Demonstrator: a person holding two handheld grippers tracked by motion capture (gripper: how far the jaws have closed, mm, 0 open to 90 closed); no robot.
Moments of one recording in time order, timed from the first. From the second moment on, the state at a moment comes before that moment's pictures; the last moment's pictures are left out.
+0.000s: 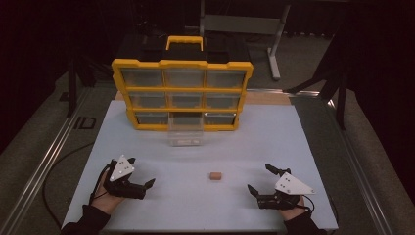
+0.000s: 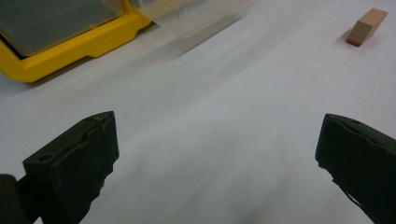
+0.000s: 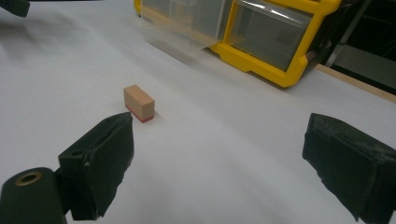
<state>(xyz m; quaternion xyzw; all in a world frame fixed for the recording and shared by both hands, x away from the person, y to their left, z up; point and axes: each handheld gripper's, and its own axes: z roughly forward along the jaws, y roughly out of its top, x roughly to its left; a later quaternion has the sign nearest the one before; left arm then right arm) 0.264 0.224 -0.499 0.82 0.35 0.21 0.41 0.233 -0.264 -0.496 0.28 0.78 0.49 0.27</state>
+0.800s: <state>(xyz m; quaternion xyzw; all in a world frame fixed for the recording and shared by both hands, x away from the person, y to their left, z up) 0.267 0.221 -0.490 0.82 0.34 0.20 0.41 0.233 -0.264 -0.496 0.28 0.78 0.49 0.27</state>
